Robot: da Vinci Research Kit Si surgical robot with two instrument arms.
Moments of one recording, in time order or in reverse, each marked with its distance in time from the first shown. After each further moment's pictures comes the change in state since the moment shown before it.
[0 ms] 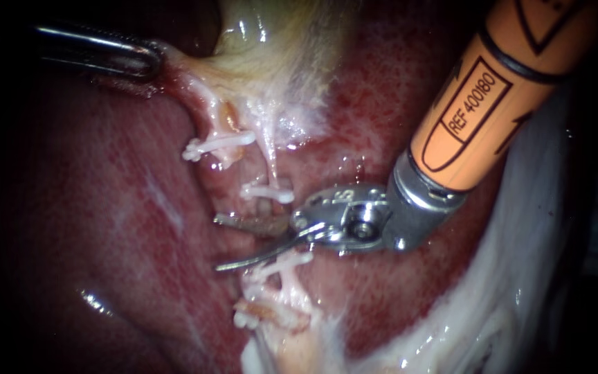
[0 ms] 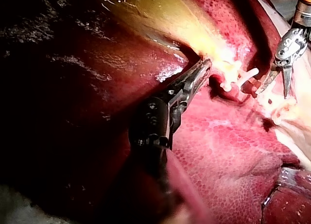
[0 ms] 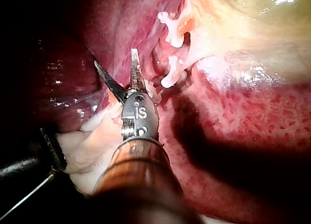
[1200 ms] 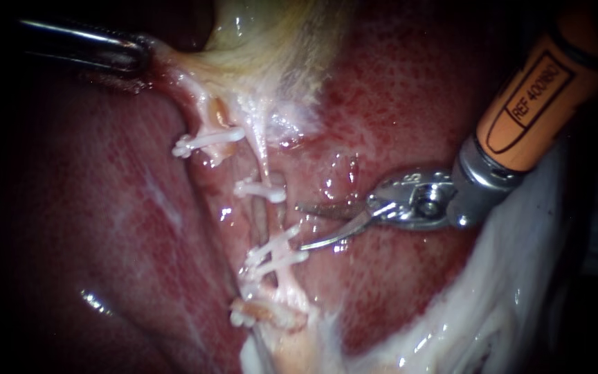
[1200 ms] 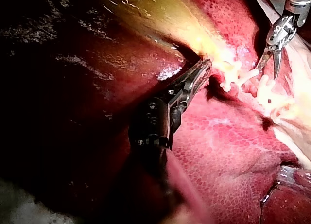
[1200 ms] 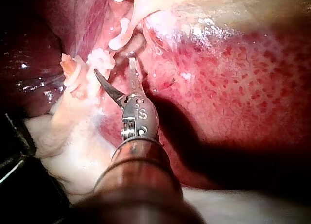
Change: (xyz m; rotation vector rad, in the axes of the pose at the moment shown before) right arm -0.007 0.005 -0.006 0.020 -0.197 0.119; left arm 0.001 0.000 -0.002 -0.008 -0.002 -0.005
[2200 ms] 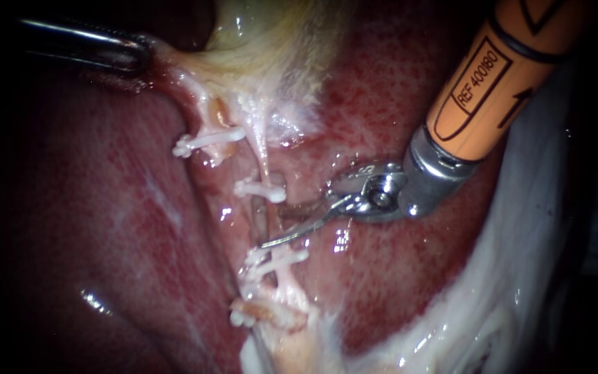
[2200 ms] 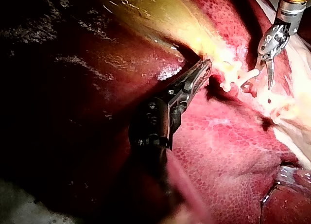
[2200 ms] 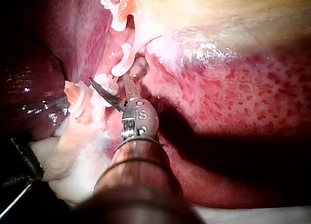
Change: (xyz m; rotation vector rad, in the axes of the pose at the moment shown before) right arm 0.003 0.000 0.002 0.124 -0.016 0.085; left arm 0.000 0.000 0.000 0.000 0.000 0.000
